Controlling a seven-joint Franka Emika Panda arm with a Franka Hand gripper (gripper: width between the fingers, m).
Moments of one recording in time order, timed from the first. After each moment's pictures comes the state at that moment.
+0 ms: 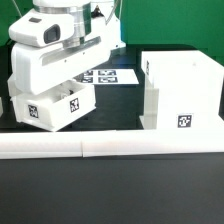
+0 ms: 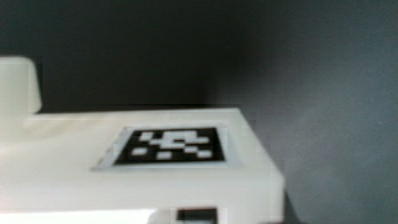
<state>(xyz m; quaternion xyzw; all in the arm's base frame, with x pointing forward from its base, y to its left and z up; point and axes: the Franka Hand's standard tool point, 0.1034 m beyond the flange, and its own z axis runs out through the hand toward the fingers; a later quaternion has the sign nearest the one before) 0.521 -0.074 0.028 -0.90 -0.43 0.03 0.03</state>
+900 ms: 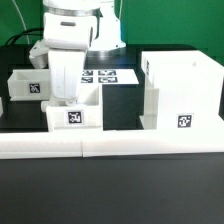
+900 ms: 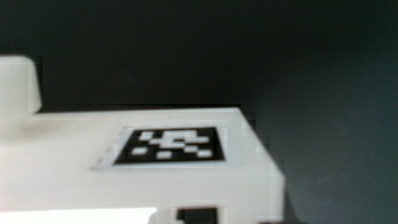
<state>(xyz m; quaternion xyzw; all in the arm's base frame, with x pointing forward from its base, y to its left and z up) 0.528 -0.074 0.025 -0.71 -0.71 0.05 0.00</state>
